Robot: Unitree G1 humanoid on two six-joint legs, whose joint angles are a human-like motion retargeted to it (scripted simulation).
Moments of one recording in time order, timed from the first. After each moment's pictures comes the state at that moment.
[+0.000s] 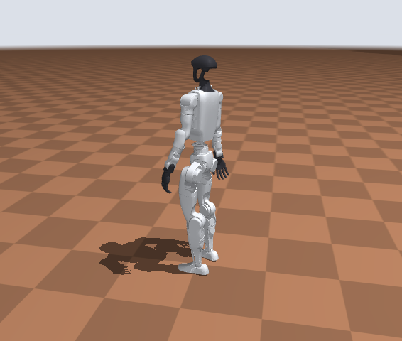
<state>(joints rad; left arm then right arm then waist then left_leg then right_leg) 0.02 0.16 0.27 1.27 0.75 -0.05 -0.16 -0.01 -0.16 0.07 1.68 -0.83 0.04 0.08 -0.13 0.04 -0.15 -0.06 -0.05 0.07 -0.01 -0.01 0.01 -0.10 -0.09 -0.40 0.08 0.09 0.03</state>
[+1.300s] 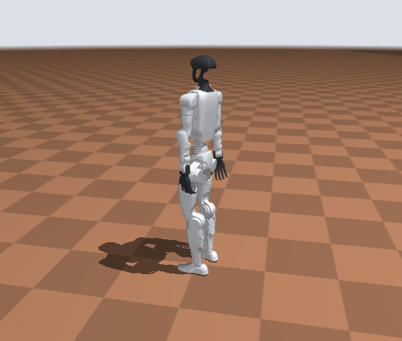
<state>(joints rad) 0.03 0.06 0.31 1.63 0.46 0.03 -0.09 0.02 -0.15 0.04 1.65 -0.69 -0.01 0.07 -0.15 0.03 -0.15 -0.07 -0.06 0.05 -0.01 0.00 0.00 -0.09 -0.09 -0.41 0.07 0.08 0.02</state>
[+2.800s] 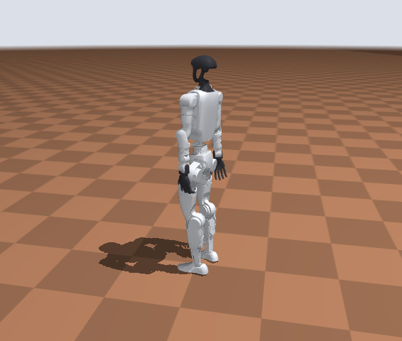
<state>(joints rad) 0.02 0.06 0.32 1.63 0.45 0.03 -0.09 0.02 -0.15 0.04 1.66 -0.68 -0.01 0.08 -0.15 0.03 -0.17 -0.08 -0.06 0.06 -0.01 -0.01 0.01 -0.09 -0.09 -0.41 0.06 0.08 0.02</state>
